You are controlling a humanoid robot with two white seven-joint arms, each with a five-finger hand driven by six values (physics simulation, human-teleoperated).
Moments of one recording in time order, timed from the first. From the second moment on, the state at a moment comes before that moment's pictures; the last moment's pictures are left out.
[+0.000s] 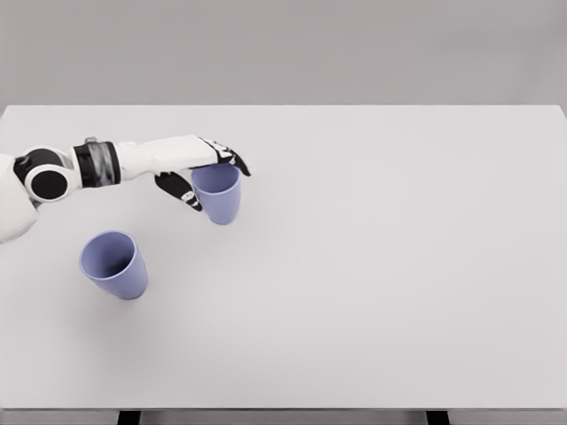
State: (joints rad) left arm -0.98 0.65 -1.18 -1.10 -0.06 -0.61 -0.29; right arm 0.00 0.00 0.07 0.14 0.16 -0.15 0.61
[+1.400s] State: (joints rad) left arm -1.03 1.25 -1.16 -1.65 0.24 -0.61 -0.30; right arm 0.00 0.00 0.07 0.14 0.16 -0.15 0.61
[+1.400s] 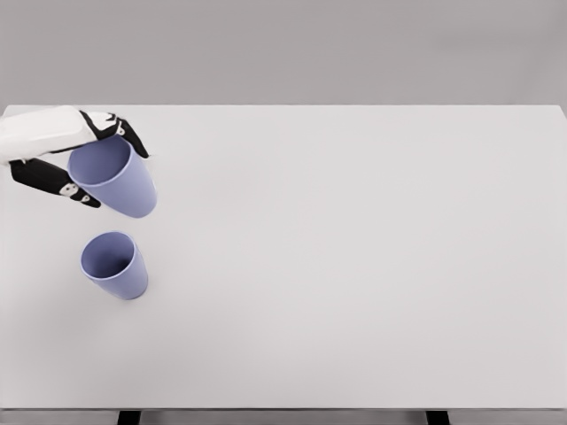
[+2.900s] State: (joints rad) left arm -0.94 1.43 -1.16 -1.76 0.28 -0.61 -0.30; right arm 0.00 0.00 0.07 0.14 0.16 -0.15 0.61
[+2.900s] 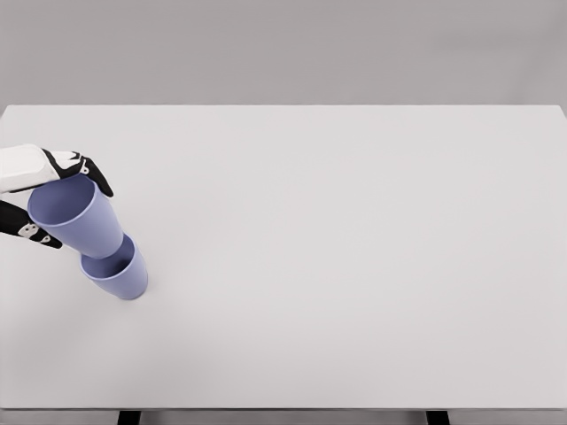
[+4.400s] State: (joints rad) left arm -0.92 1.43 -1.15 -1.76 0.27 -0.61 -0.29; right arm 0.00 0.00 0.07 0.14 0.16 -0.15 0.61
